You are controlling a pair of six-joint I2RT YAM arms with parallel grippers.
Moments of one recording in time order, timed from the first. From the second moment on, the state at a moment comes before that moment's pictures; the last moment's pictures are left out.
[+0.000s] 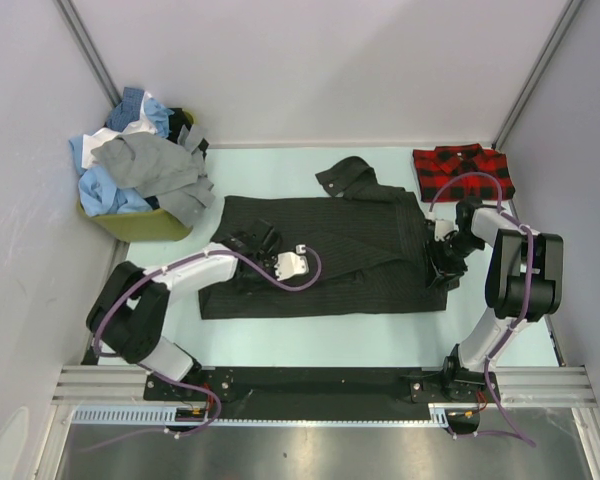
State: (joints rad) left arm -0.61 1.55 0.88 -0.57 0.05 0.74; right arm -0.13 1.77 1.08 -0.89 -0.33 -0.33
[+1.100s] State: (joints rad) left arm -0.55 1.36 0.75 -0.70 0.07 0.84; right arm -0.37 1.72 1.12 -1.01 -0.42 -0.40
